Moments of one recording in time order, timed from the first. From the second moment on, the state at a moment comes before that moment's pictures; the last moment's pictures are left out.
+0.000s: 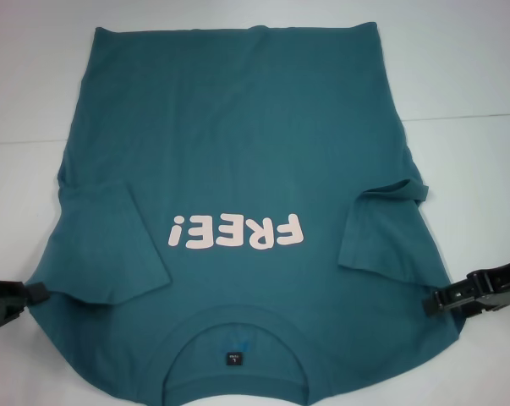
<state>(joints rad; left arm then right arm) -0.45 -2.04 0.28 0.70 2.30 1.54 -2.36 0.65 1.96 -0.73 -0.79 -2.59 -1.57 2.50</state>
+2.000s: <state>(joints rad) -0.44 -2.04 0.27 0.70 2.30 1.52 -2.36 0.72 1.98 -0.82 -0.73 -2.62 -1.55 2.52</state>
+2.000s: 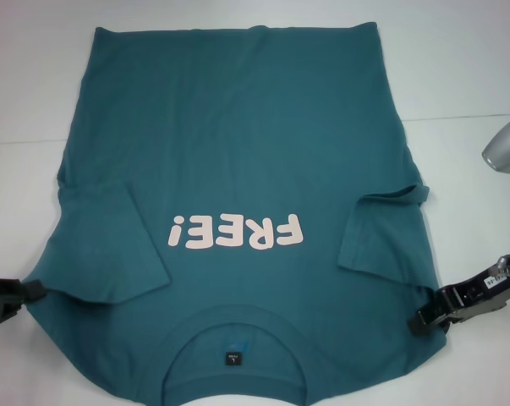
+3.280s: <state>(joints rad) -0.44 -2.04 0.38 0.84 2.44 1.75 -2.35 0.63 1.96 -0.80 -0.92 -2.62 -1.78 2.51</state>
